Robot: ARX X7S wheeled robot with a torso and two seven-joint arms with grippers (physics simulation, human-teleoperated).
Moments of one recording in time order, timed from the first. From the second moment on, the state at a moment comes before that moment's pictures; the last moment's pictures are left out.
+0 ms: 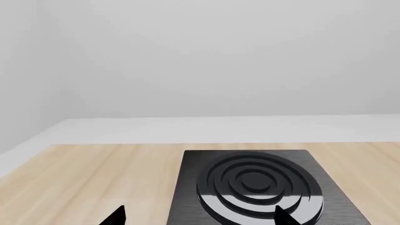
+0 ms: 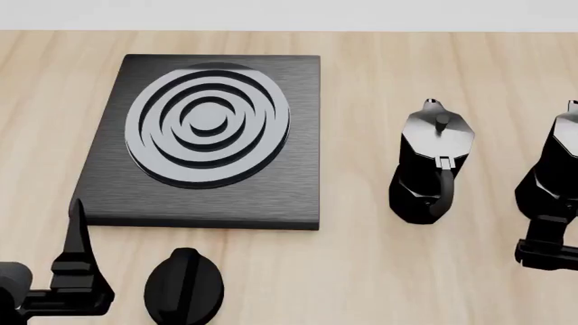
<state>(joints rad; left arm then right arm) -0.18 -0.41 0.24 0.72 -0.41 -0.54 -0.54 0.47 0.60 0.03 0.24 0.42 0.25 0.10</state>
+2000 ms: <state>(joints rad) -0.19 -0.43 0.27 0.71 -0.40 -0.53 -0.57 0.12 0.66 0.22 -0.24 0.60 0.35 0.20</state>
